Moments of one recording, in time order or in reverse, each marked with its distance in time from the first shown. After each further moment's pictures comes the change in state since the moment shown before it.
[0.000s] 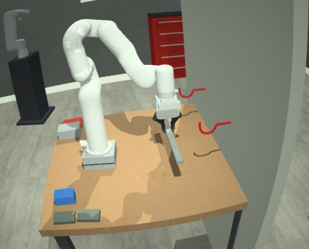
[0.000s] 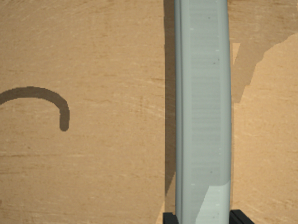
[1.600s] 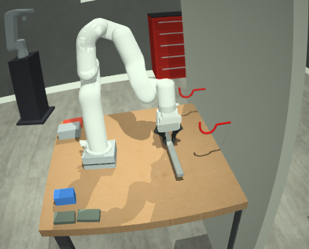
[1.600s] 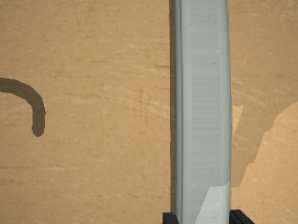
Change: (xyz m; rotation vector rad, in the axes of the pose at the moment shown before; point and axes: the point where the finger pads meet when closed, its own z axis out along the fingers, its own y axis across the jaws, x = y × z) arm 0.000 0.000 0.065 0.000 0.000 0.000
